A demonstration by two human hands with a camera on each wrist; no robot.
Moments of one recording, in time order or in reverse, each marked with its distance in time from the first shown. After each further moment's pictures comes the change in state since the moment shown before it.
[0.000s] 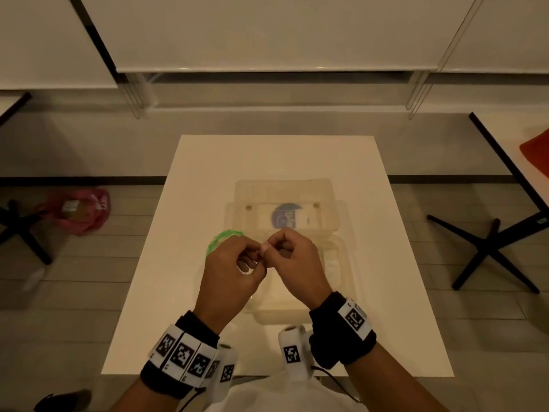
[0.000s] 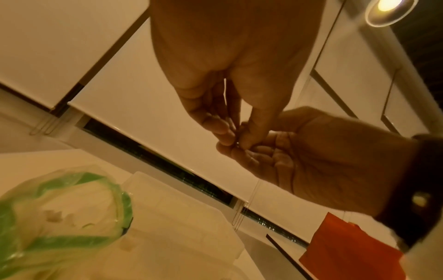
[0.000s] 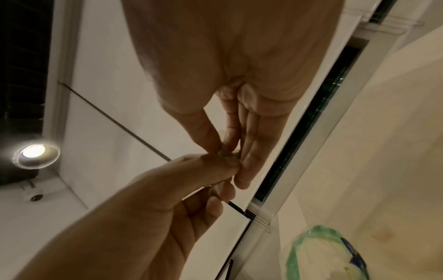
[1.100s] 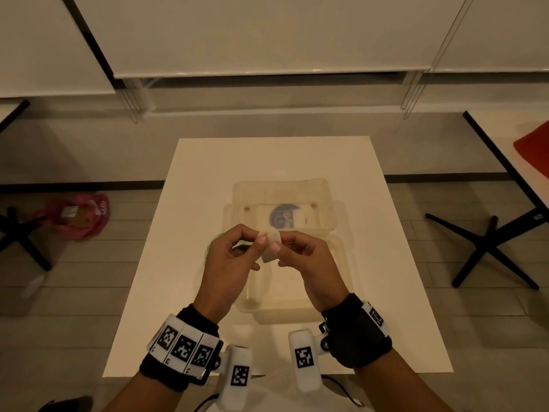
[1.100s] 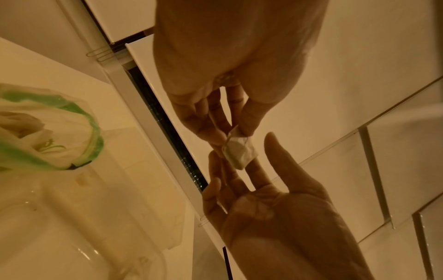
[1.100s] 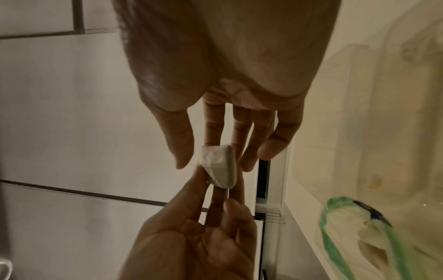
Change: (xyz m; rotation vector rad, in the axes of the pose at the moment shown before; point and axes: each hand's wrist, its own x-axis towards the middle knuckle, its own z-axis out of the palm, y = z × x) left_hand 0.013 0.021 -0.003 -0.464 -0.027 -0.302; right_hand -0.014 -0.004 -0.025 0.334 -0.097 0.002
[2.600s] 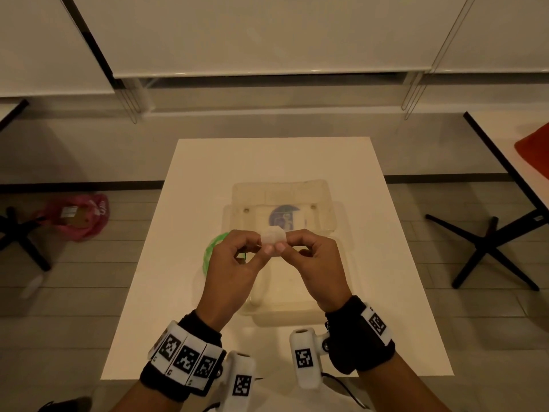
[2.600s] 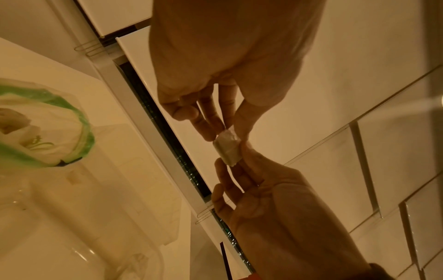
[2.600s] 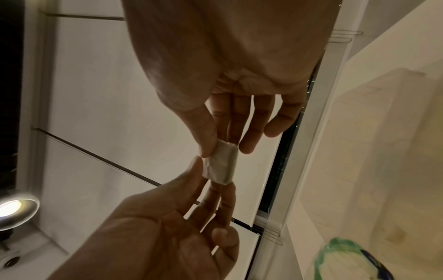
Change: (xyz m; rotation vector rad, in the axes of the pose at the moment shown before) left_hand -0.003 -0.001 0.006 0.124 0.044 0.012; right_hand 0.008 0.007 -0.010 -0.257 0.160 -0.136
